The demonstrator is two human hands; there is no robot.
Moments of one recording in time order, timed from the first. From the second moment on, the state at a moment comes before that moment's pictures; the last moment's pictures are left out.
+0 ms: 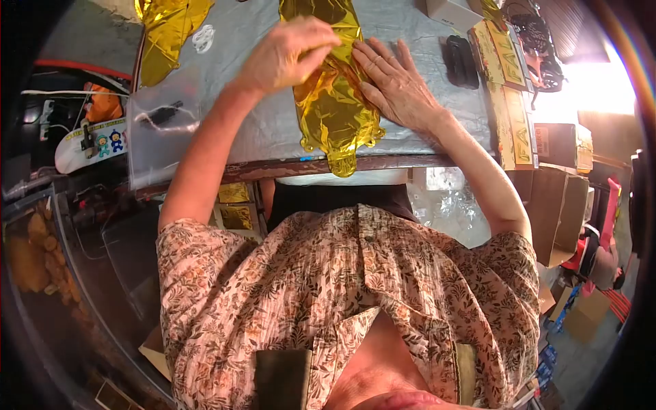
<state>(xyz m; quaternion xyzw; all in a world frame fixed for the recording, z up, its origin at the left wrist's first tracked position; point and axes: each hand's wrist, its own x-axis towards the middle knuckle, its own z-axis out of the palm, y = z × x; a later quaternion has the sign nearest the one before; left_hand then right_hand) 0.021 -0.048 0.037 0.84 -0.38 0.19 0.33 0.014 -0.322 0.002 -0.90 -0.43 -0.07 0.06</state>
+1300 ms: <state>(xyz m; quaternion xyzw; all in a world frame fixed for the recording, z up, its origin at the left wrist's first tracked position) 0.124 -0.043 0.008 0.82 -0.45 0.19 0.29 -0.033 -0.323 0.027 -0.88 -0.46 0.04 0.10</state>
